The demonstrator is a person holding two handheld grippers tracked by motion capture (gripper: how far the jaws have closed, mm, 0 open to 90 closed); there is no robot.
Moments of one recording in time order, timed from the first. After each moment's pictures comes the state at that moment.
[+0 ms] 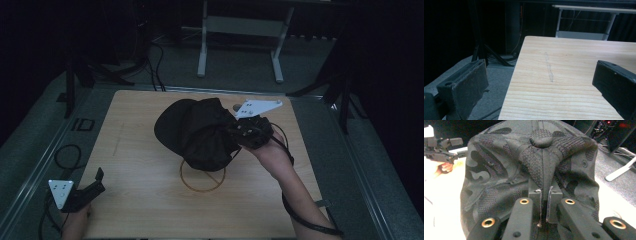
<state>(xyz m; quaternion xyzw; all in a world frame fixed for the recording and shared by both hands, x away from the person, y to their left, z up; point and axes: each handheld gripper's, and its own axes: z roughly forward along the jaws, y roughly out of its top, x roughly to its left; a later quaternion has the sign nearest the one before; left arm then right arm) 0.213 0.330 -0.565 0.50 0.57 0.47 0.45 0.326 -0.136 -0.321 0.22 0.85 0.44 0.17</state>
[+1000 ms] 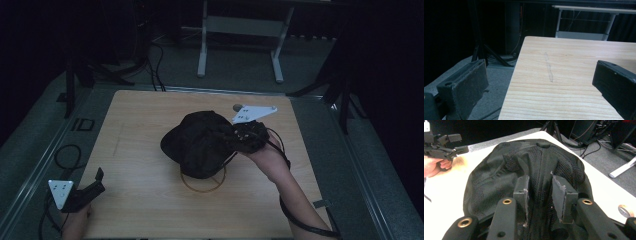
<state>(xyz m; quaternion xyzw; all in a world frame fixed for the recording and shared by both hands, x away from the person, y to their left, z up) 0.213 0.330 -0.565 0.50 0.57 0.47 0.45 0.328 -0.133 -0.341 0.23 0.85 0.44 0.16</state>
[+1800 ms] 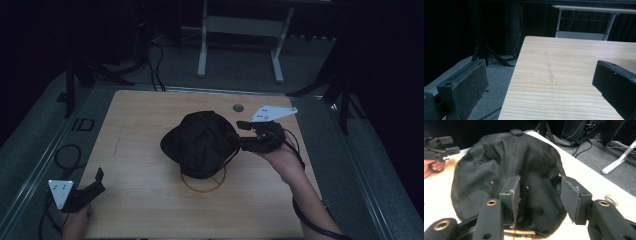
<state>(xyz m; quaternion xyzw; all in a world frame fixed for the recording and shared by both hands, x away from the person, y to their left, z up) 0.213 0.330 -0.565 0.50 0.57 0.47 0.45 0.330 -0.170 -0.341 0.25 0.84 0.45 0.17</state>
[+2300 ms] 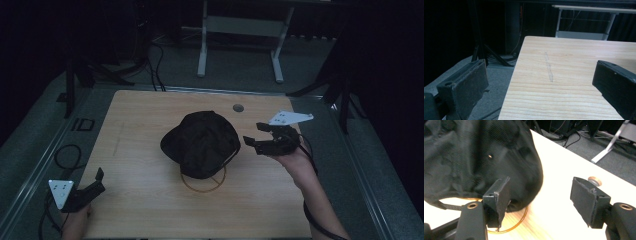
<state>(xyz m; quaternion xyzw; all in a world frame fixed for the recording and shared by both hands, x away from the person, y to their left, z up) 0.213 0.330 -0.565 0.50 0.57 0.47 0.45 0.340 -0.216 -0.367 0.30 0.83 0.44 0.18</state>
